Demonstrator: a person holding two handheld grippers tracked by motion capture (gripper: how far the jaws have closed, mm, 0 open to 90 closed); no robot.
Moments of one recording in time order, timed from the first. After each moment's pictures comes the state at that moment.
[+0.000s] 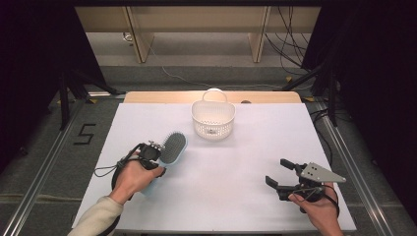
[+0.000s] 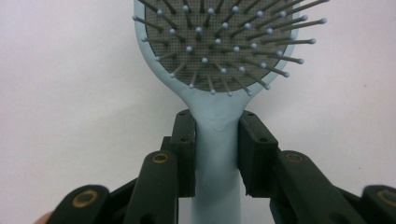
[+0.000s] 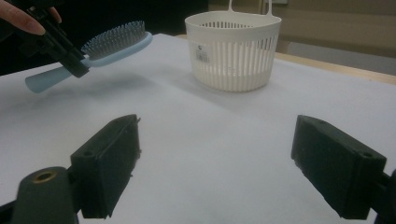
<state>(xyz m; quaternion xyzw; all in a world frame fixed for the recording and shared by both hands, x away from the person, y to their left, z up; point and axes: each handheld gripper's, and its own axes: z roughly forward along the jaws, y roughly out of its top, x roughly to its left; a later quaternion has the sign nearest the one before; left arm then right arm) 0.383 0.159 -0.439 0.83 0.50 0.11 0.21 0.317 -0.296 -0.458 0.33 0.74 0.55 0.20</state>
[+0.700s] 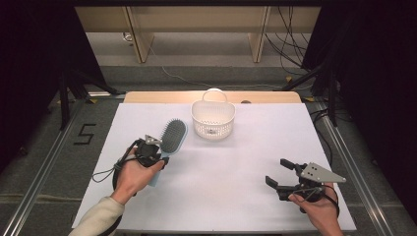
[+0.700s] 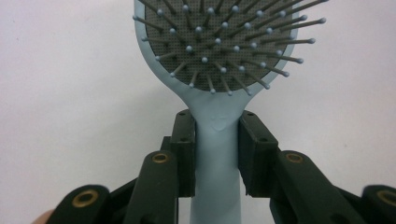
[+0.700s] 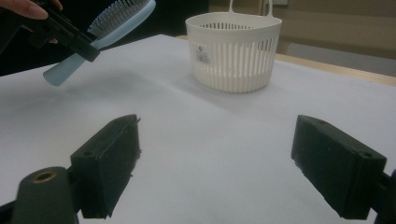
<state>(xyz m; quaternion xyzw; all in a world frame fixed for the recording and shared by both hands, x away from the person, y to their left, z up) 0.384 0.161 -0.430 0.80 0.49 0.16 0.30 0.316 -0.295 -0.458 0.33 0.74 0.55 0.21</state>
